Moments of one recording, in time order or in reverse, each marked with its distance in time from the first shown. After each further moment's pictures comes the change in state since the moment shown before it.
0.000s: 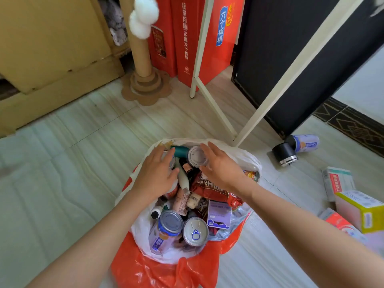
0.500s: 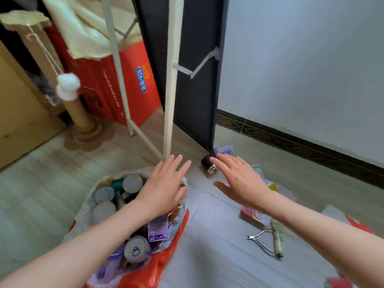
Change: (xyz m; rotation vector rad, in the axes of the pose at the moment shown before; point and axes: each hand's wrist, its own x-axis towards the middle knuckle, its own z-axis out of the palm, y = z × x) left_hand -0.023 0.229 -0.037 0.305 -0.026 0.509; right_hand -0.198 0.114 -0.126 -0.343 0.315 0.052
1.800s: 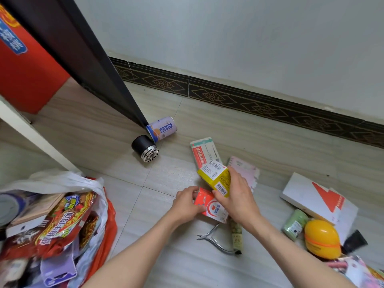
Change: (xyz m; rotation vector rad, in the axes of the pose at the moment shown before) left_hand 0.144 0.169 0.249 -0.828 -0.504 -0.377; right_hand -0.092 0.163 0.170 0.590 0.057 0.749
